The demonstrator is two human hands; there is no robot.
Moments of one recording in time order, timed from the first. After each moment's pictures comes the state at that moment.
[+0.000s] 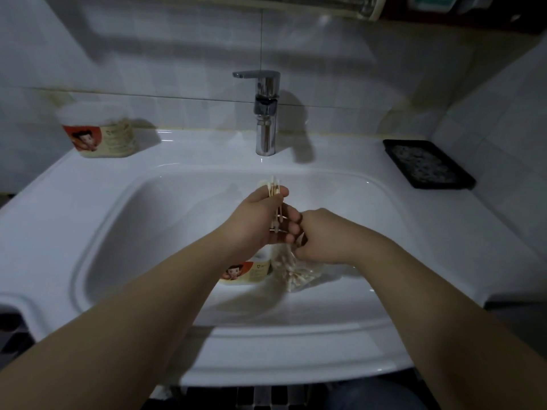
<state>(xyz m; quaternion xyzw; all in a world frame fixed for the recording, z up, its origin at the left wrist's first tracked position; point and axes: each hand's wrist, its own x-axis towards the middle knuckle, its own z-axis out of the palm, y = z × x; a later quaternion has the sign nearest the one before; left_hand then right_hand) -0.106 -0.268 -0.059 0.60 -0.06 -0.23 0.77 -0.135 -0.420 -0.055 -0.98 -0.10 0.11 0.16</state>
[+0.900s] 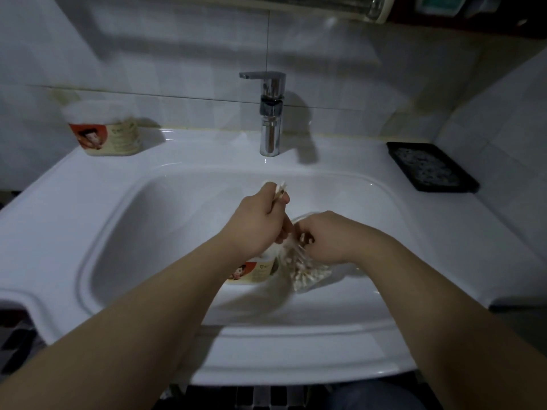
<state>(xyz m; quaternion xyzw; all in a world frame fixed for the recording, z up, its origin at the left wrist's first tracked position) -0.098 -0.258 -0.071 0.83 -0.19 -0.06 0.53 -0.127 -0.424 -0.060 -0.98 -0.08 0.14 0.11</state>
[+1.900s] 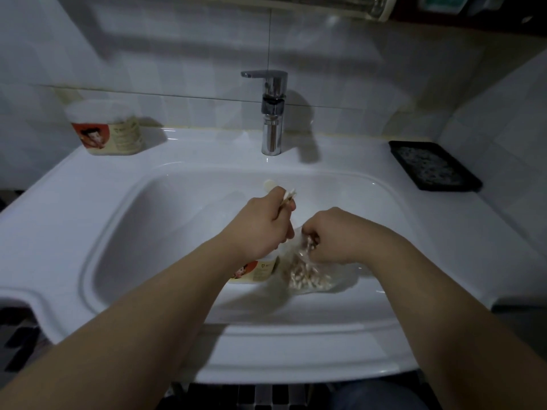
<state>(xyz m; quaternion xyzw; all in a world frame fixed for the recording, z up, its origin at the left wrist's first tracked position) -0.104 -0.253 -0.069 0.85 -0.25 -0.06 0.46 -0.137 -0.426 -0.050 -0.99 -0.08 0.12 0.09</state>
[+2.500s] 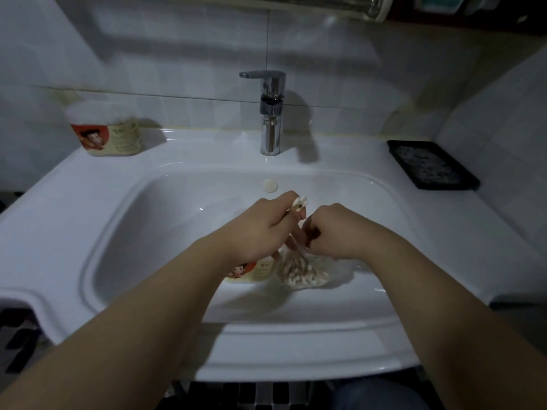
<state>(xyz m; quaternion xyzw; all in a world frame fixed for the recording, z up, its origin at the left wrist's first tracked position) -0.110 -0.249 -0.063 0.81 -0.32 -0.14 0.47 -0.136 -0.427 -0.048 -0.98 -0.06 0.10 0.13</state>
